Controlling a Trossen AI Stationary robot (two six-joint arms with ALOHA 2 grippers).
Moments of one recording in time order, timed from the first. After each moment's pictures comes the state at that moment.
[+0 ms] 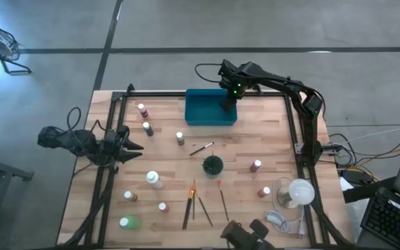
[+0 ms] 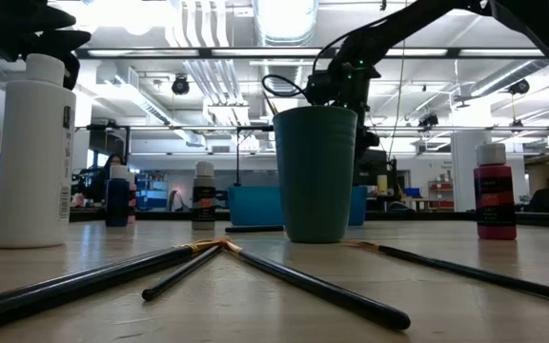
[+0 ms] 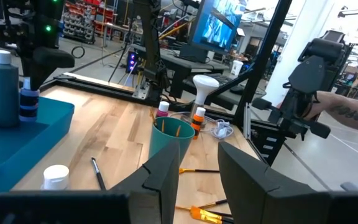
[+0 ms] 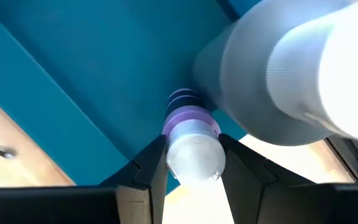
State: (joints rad) left arm -0.30 0.05 0.27 -0.29 -0.24 -0.27; right arm -0.67 2.01 1.74 -1.09 -0.02 0.06
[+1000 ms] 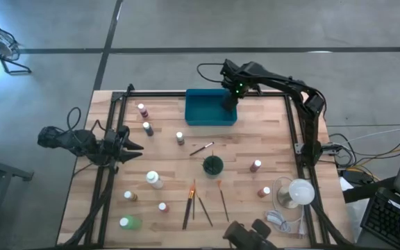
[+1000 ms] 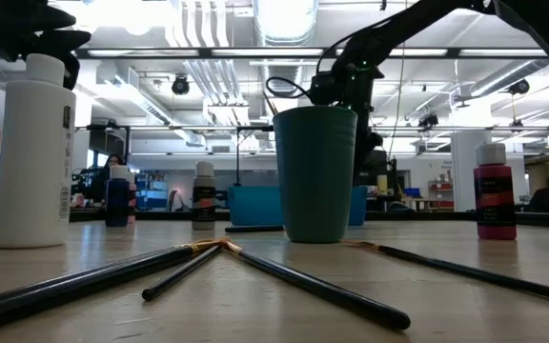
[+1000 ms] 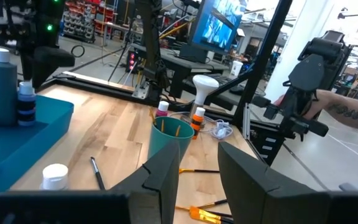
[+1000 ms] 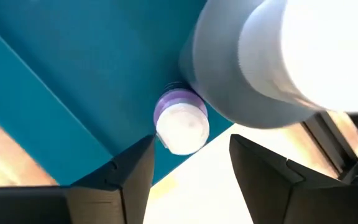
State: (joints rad) left arm -0.30 0.05 0.27 -0.29 -0.24 -0.28; right arm -0.68 1.99 1.71 -1.09 0.01 0.03
